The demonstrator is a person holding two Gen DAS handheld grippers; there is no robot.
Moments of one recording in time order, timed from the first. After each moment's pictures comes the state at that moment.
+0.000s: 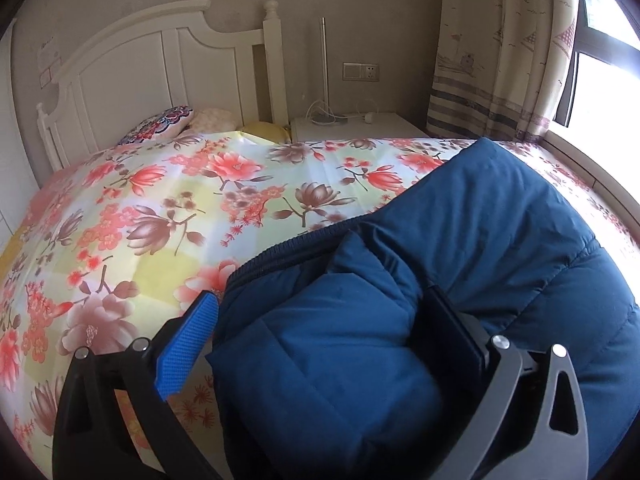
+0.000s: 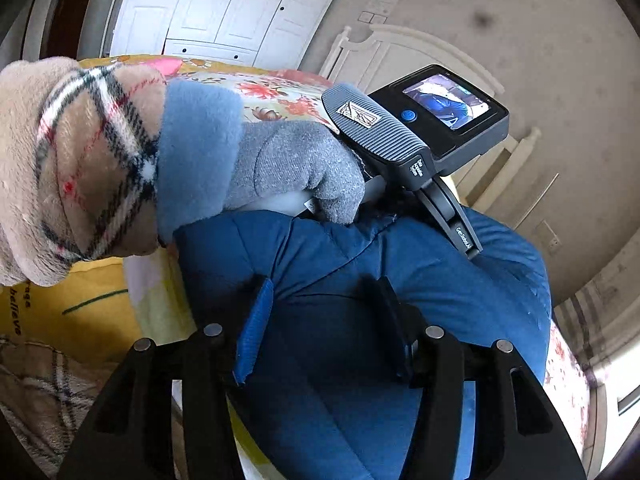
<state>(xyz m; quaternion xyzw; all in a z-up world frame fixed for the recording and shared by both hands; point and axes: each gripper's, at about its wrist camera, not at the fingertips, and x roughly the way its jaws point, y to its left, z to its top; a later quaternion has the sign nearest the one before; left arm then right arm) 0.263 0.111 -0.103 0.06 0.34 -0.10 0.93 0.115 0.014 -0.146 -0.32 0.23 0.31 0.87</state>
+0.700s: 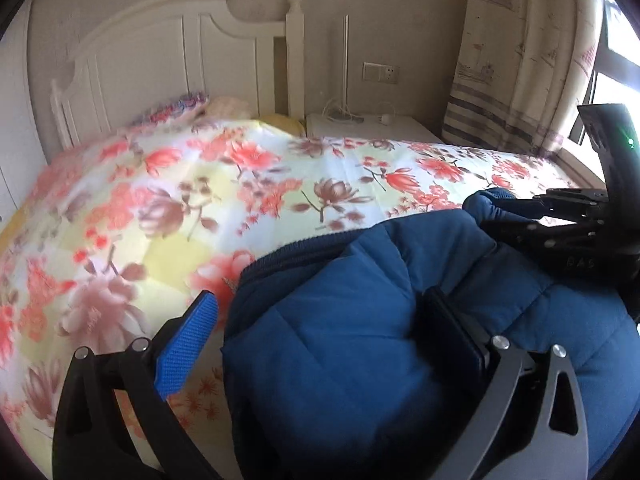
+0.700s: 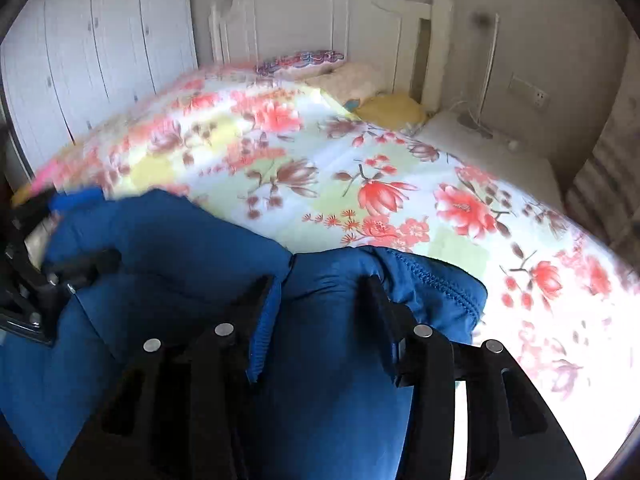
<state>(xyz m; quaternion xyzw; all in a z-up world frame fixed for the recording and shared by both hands) 0.269 0.126 -0.107 0.02 0.35 -0.09 0.93 0.393 -0.122 -0.121 -0.10 0.37 0.24 0.89</state>
